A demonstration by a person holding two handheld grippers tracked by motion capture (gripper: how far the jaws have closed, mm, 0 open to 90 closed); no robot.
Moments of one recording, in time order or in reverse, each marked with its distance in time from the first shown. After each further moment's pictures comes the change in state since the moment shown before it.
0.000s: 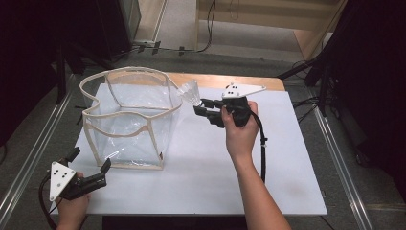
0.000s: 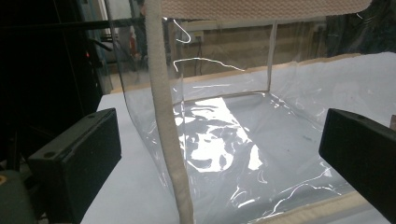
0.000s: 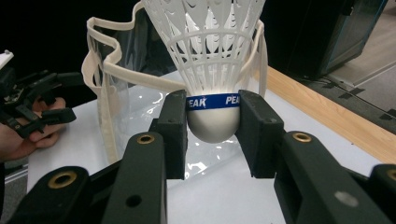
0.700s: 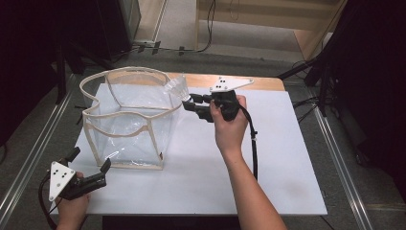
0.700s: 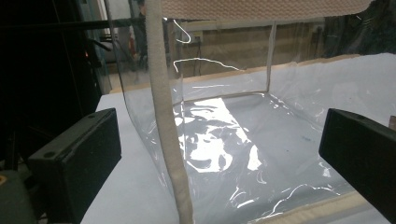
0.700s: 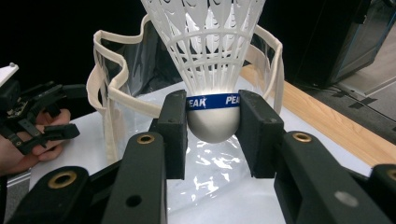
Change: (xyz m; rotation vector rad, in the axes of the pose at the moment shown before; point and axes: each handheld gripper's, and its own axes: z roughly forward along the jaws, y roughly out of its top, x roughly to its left) left arm 0.001 0.000 0.000 -0.002 -0.005 -0.002; right arm 0.004 0.017 0.024 -0.014 0.032 -0.014
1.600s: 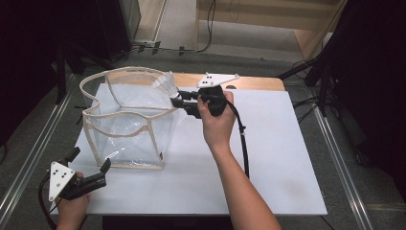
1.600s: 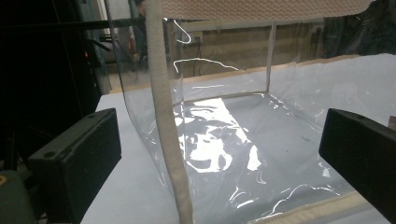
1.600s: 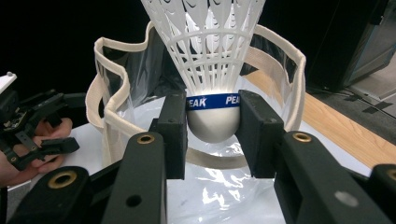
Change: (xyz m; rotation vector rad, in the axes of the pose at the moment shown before) left arm 0.000 0.000 0.000 0.001 -0.001 0.000; right arm 0.002 0.010 0.029 0.001 0.033 0.001
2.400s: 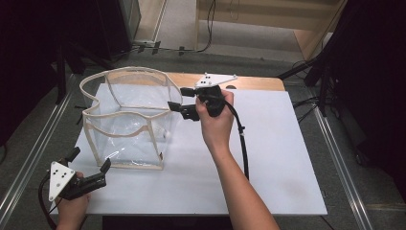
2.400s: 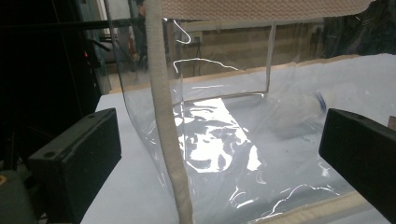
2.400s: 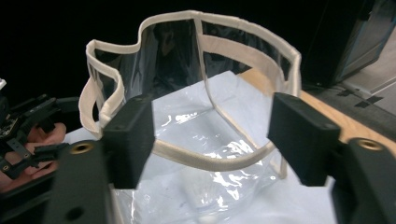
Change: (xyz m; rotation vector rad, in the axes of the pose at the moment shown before) left arm 0.000 0.000 0.000 0.000 -0.001 -0.002; right arm 0.004 0.000 0.000 -0.005 -0.035 0.024
